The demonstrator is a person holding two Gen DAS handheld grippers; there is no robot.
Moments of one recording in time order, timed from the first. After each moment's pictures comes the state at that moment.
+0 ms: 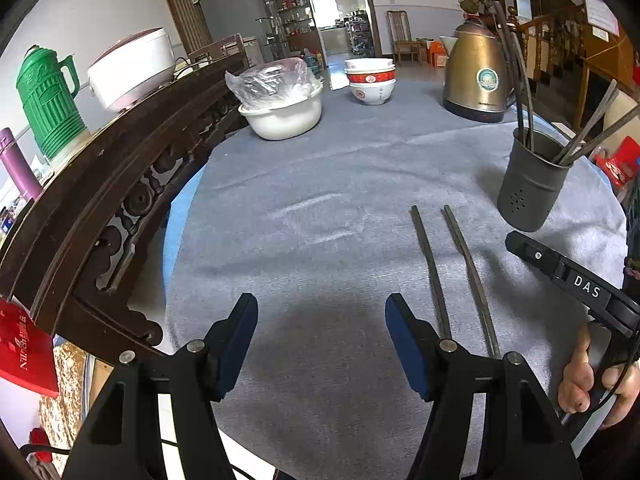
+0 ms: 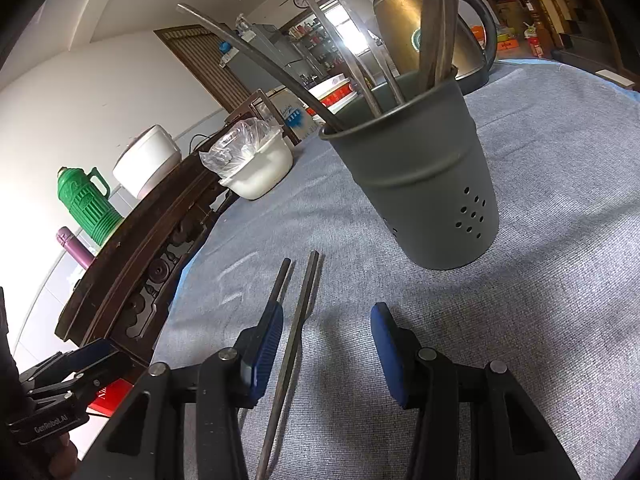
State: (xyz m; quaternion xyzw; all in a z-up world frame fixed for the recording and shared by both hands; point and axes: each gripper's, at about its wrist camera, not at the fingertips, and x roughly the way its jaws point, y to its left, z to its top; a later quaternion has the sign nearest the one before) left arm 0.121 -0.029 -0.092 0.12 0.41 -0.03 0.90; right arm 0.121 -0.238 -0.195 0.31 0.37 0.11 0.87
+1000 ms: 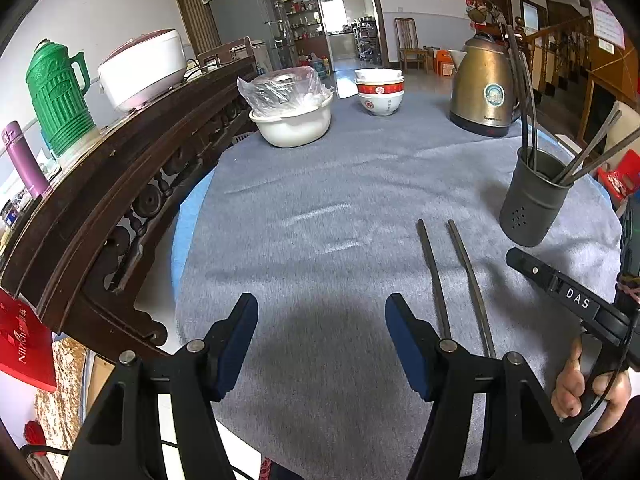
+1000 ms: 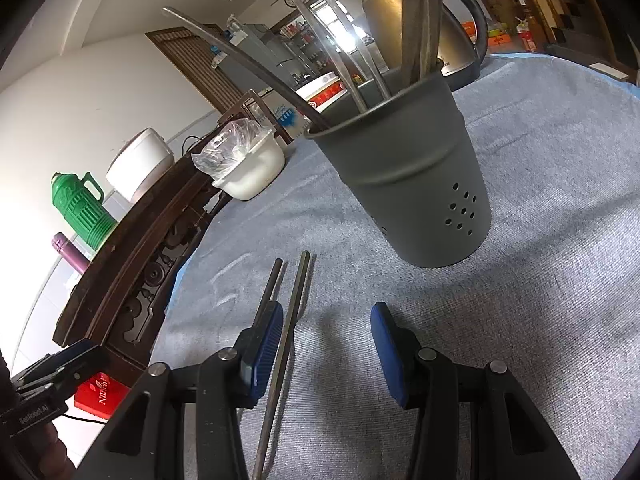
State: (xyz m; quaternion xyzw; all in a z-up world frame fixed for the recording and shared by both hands) left arm 0.118 -0.022 -0.079 0.11 0.40 -0.02 0.91; right arm 0.123 -0.241 -0.199 0.32 0.38 0.10 0.86
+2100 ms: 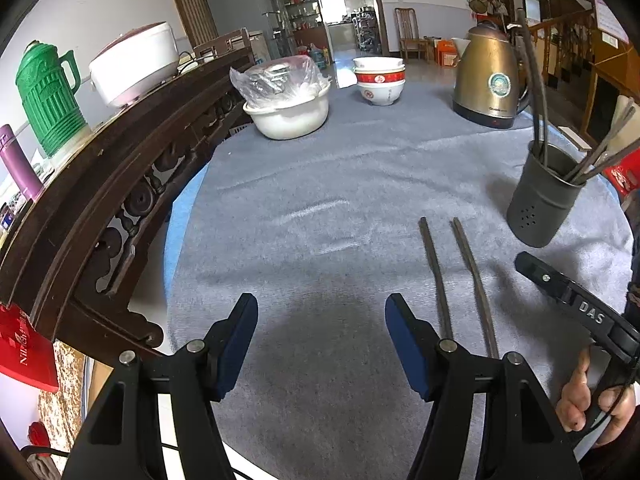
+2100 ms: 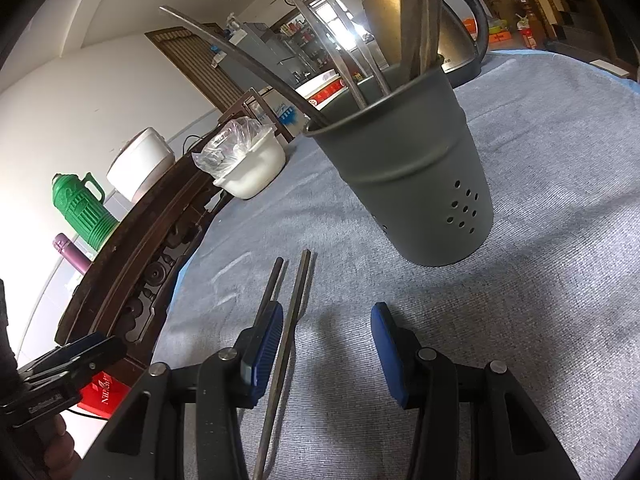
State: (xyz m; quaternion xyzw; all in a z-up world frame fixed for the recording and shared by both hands) left arm 0.140 -0.026 -0.089 0.12 0.42 -0.02 0.90; right arm 0.125 -0.240 -0.201 0.33 0.38 0.10 0.86
